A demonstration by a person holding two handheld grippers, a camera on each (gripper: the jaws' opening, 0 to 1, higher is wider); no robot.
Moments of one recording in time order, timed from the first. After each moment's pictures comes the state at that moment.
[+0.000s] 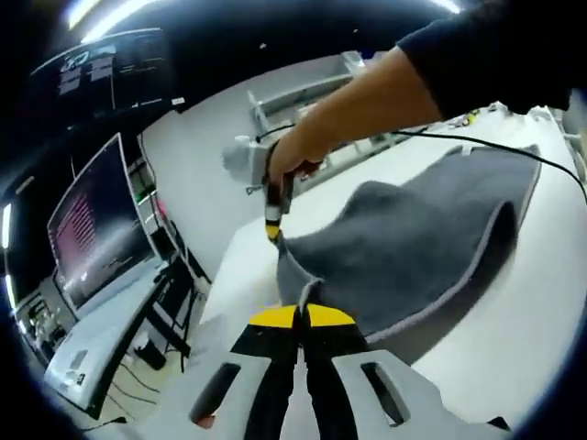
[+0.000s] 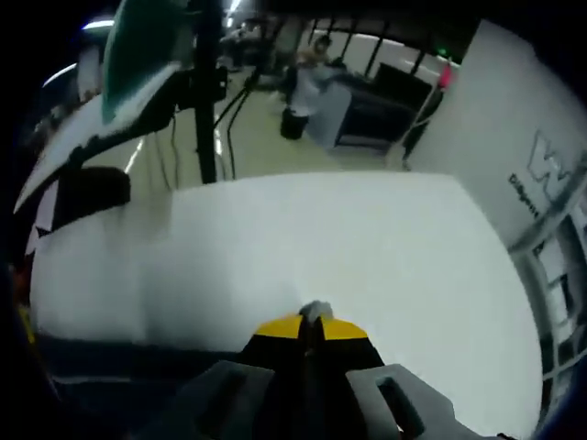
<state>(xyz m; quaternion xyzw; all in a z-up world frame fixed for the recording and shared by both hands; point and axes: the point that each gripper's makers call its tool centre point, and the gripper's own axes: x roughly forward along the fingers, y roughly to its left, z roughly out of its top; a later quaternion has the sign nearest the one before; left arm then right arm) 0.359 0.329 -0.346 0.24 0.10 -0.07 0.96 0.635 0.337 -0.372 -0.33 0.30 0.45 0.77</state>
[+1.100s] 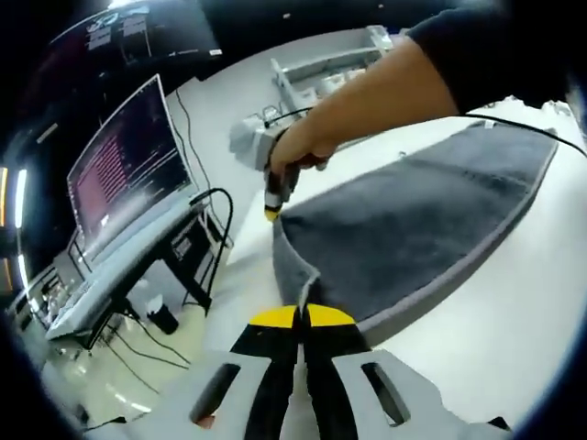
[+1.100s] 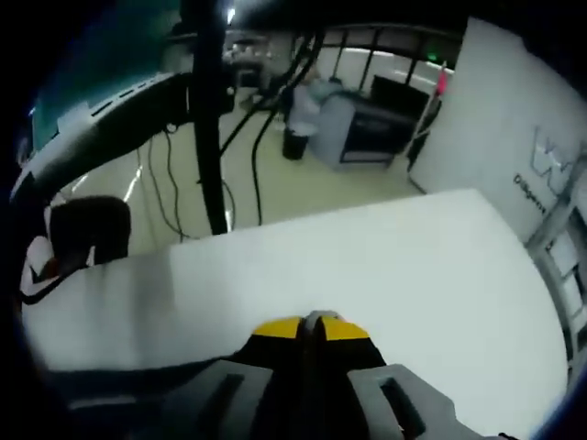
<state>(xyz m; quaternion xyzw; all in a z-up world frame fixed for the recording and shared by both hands) 0.338 0.398 -0.386 0.22 0.16 -0.01 0.96 0.635 0.446 -0.405 -0.28 0.28 0.46 0.80</state>
